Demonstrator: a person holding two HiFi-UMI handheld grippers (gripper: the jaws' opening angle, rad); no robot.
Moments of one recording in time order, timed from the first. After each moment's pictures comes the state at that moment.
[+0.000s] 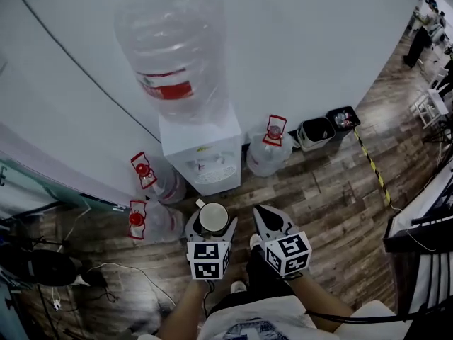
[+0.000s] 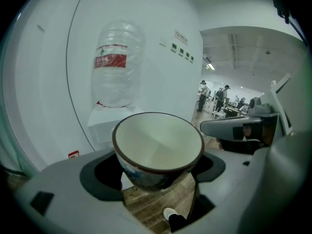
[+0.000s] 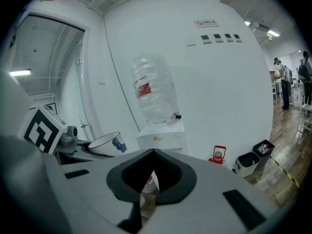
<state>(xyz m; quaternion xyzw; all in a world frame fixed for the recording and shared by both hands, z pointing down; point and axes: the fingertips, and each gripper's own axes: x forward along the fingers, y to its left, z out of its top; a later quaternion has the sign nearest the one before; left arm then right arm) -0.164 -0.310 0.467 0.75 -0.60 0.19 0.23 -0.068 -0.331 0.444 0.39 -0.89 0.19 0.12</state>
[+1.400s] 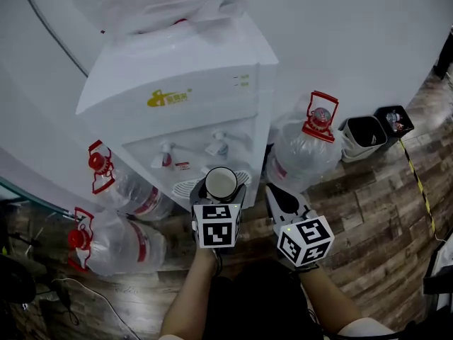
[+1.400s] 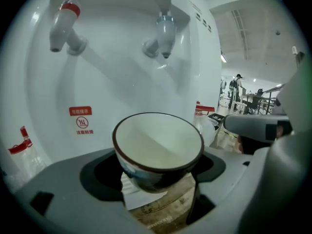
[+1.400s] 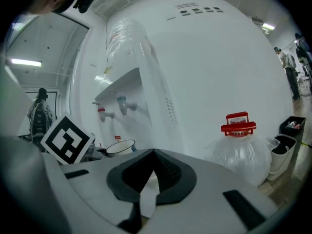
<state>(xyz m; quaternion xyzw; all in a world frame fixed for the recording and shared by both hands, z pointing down) -0.220 -0.551 0.871 0.71 -0.65 0.18 0.20 -0.114 -0.541 0.826 0.37 -0.91 0.14 0.04</state>
